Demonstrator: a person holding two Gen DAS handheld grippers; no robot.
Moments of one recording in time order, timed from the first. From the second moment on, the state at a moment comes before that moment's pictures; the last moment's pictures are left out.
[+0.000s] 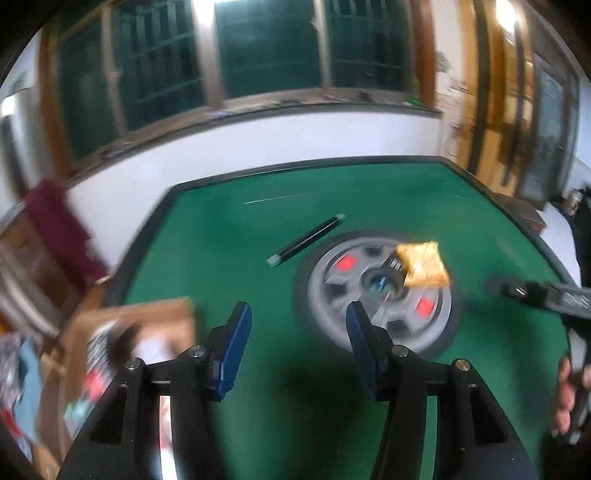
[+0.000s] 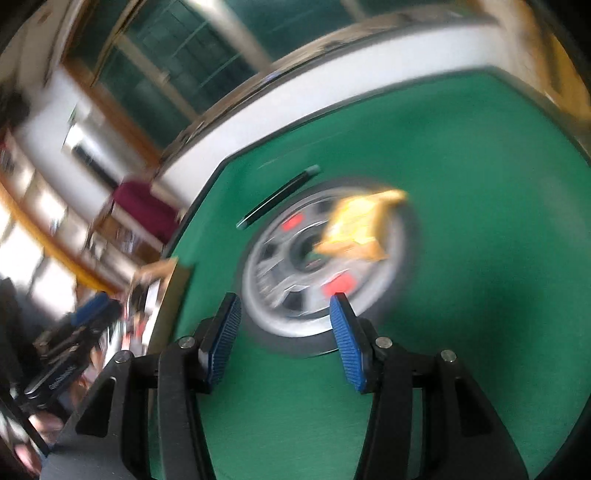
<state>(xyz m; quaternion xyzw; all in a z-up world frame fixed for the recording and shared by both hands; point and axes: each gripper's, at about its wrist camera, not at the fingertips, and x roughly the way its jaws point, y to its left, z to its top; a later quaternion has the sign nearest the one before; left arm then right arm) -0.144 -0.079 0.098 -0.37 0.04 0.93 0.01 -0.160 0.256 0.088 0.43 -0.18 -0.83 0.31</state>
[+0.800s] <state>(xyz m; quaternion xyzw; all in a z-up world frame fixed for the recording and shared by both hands) -0.345 -0.074 0.012 -0.49 0.05 0.87 0.02 -0.181 0.287 0.066 0.45 -0.27 -0.80 0.29</state>
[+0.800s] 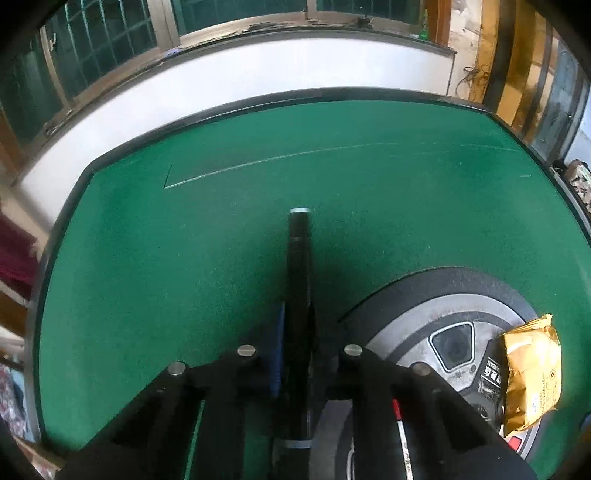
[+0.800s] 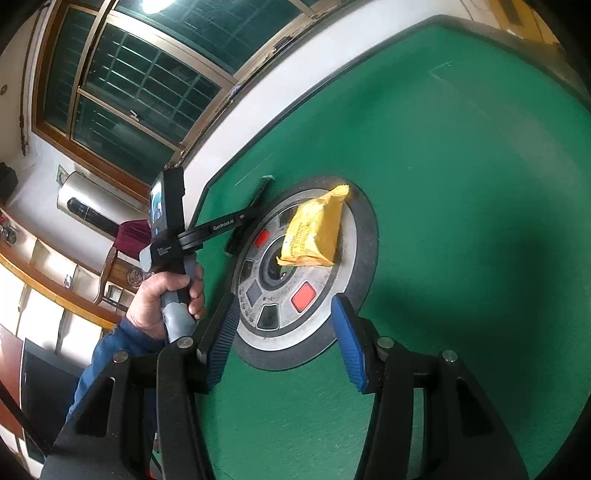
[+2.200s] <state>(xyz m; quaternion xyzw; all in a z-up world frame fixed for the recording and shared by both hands) -0.104 -0.057 0.015 -0.43 -0.01 0.90 -0.04 -0.246 0.171 0.057 0.49 0.04 -0.86 0.09</state>
